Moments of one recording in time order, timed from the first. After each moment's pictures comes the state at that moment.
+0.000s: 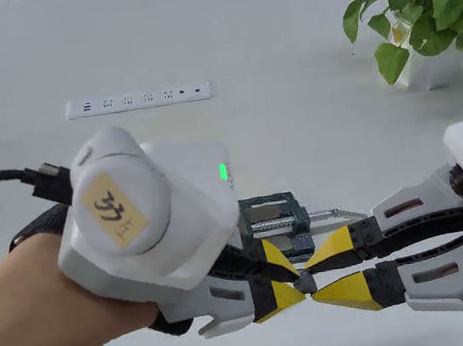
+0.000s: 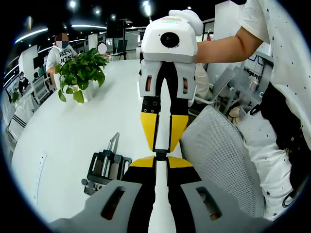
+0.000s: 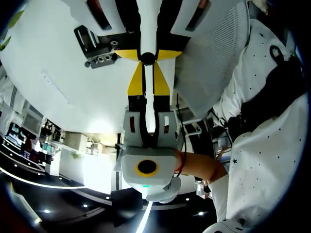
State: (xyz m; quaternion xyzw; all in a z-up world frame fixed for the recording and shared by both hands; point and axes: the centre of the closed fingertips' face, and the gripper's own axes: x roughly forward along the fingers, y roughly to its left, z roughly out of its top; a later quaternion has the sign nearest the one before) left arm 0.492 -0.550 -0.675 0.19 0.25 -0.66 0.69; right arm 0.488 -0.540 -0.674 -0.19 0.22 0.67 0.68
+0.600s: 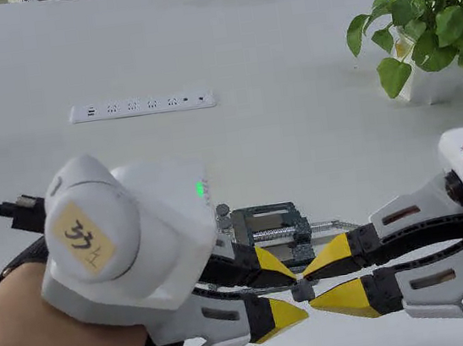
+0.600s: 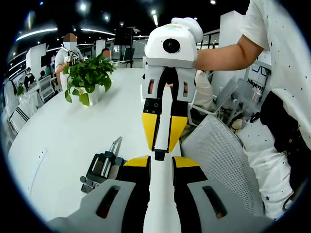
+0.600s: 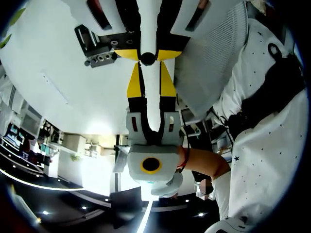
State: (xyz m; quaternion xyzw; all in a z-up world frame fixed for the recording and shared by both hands) left arm 0.494 -0.543 -0.667 0.14 0.23 -0.65 0.71; right arm 0.491 -0.535 -0.669 -0.20 0.23 0.67 0.68
